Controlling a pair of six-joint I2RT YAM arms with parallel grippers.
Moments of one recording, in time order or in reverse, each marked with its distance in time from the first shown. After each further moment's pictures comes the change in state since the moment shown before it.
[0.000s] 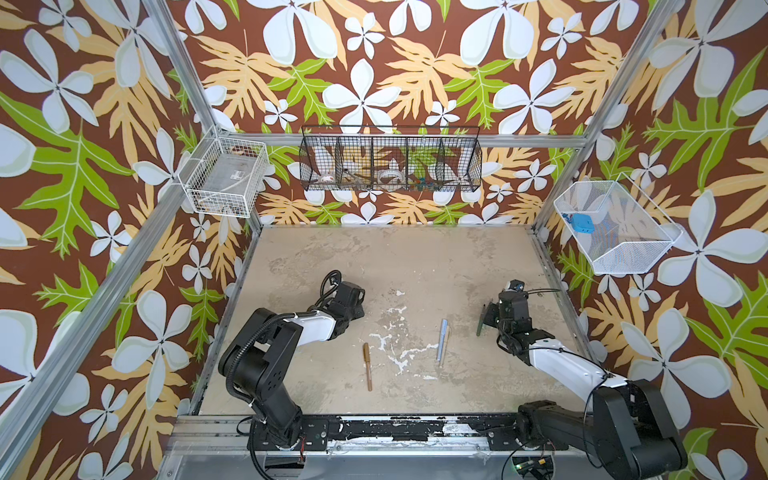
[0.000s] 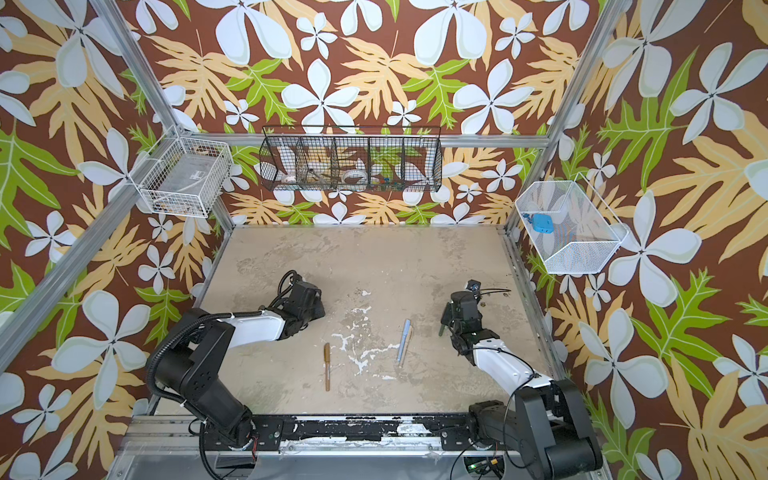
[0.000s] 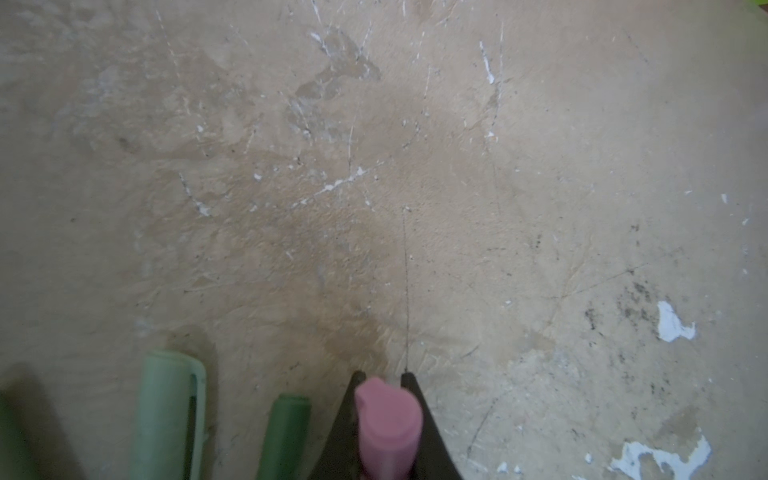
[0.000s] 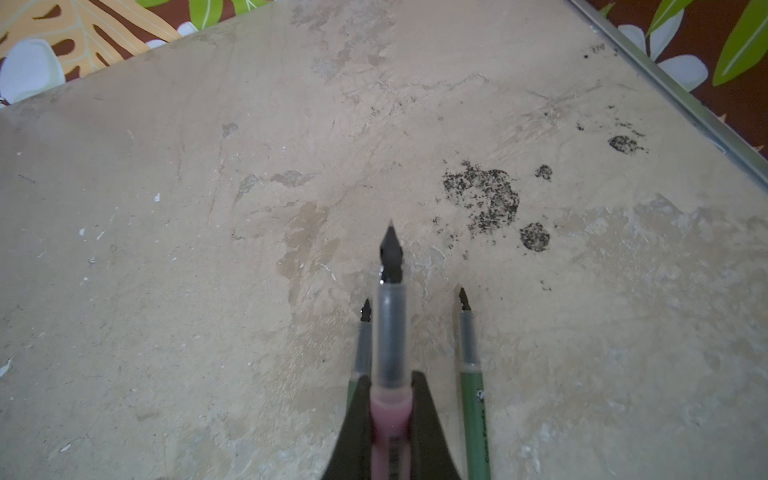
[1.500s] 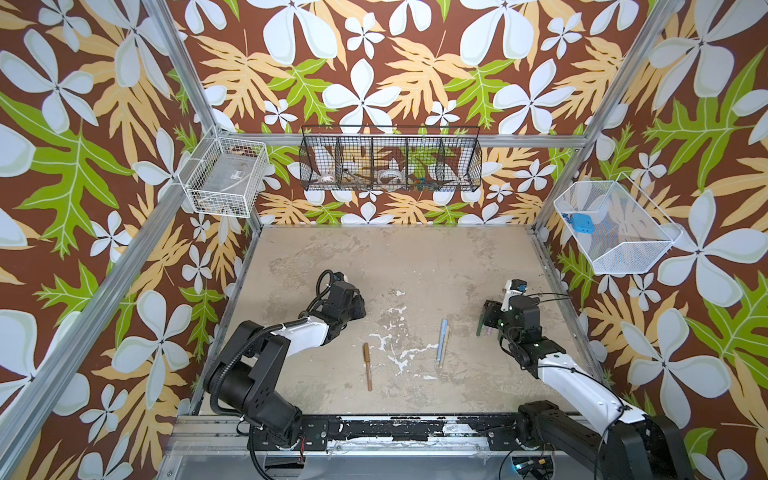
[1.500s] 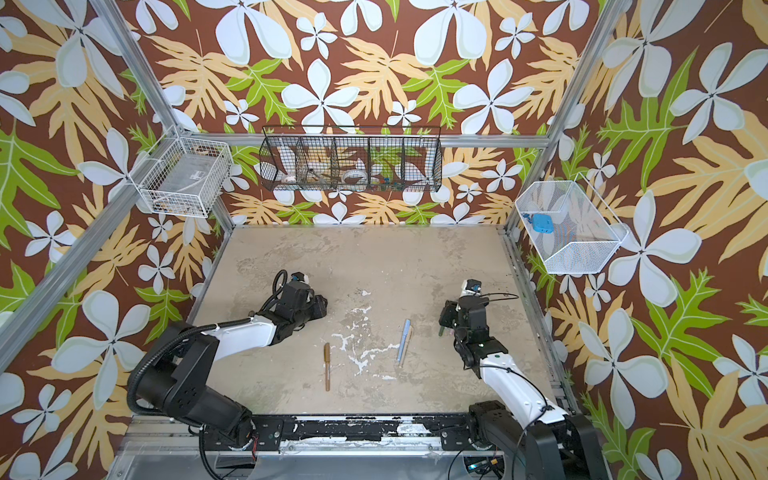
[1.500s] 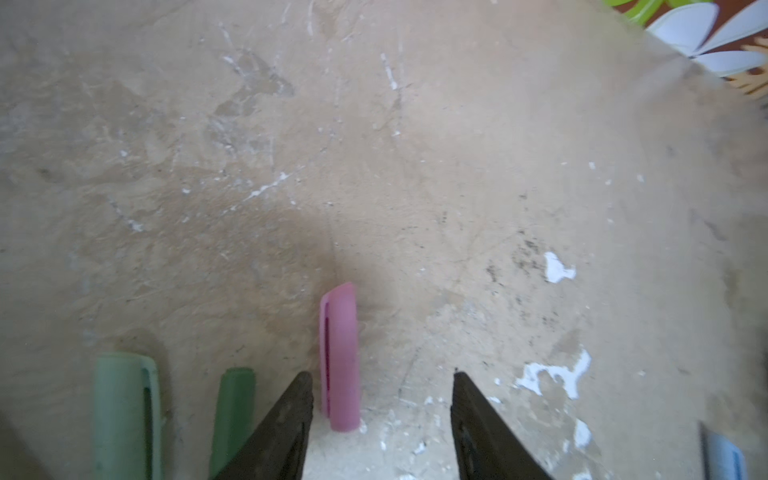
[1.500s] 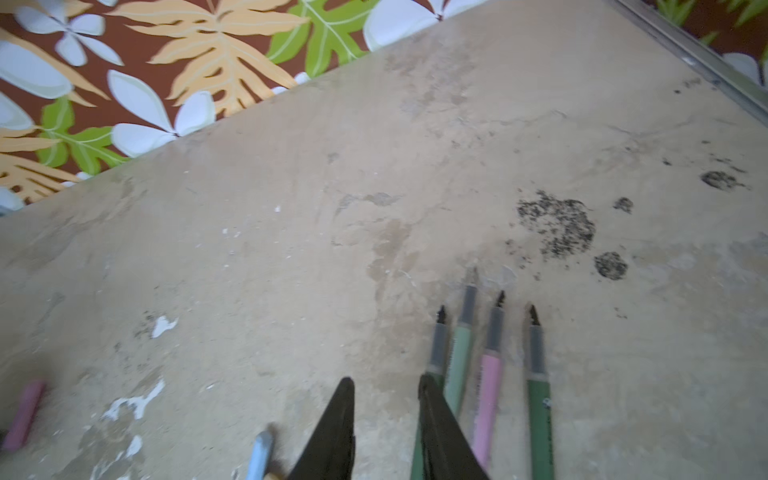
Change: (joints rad) left arm 0.006 -0.153 -0.082 0.078 0.175 0.098; right arm 0.033 -0.211 -0.060 0.039 -0.185 -0.024
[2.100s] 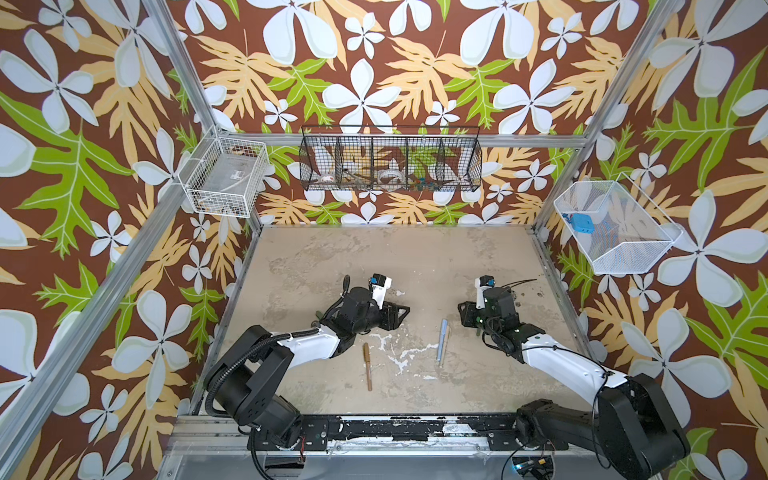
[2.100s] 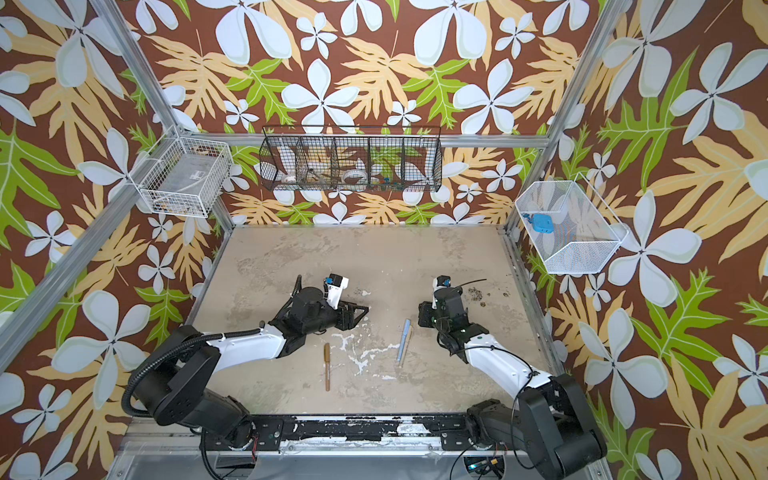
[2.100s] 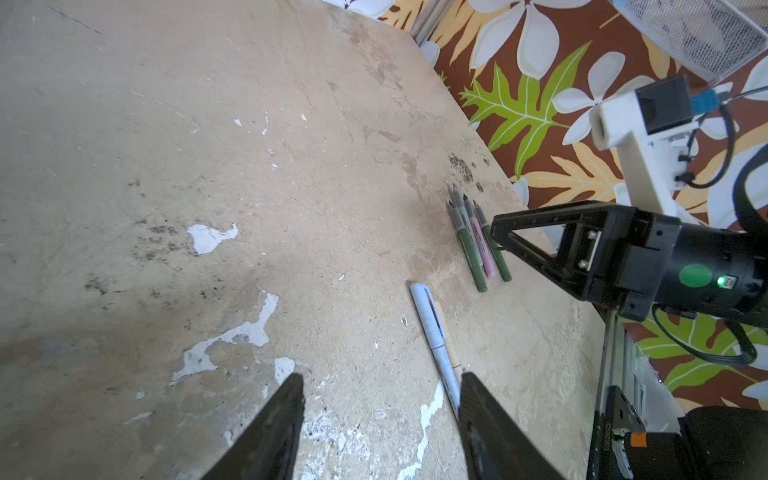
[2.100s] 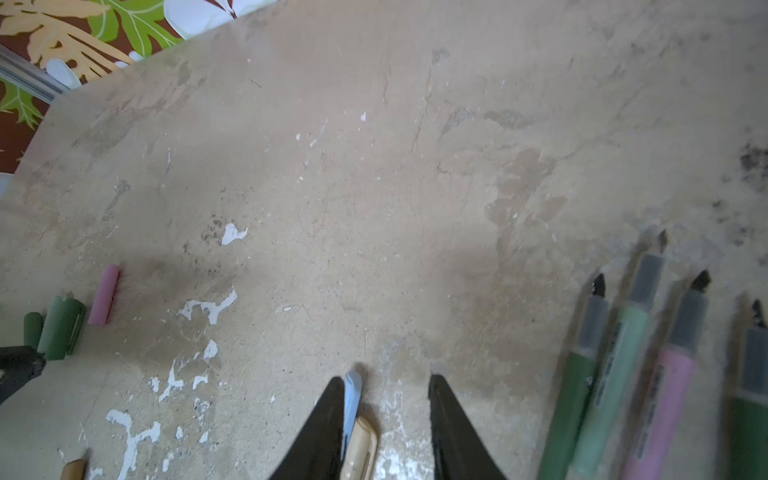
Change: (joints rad) left arm -0.200 0.015 0.005 0.284 0.395 0.103; right arm 0.154 0.218 0.145 -0.111 -0.096 0.037
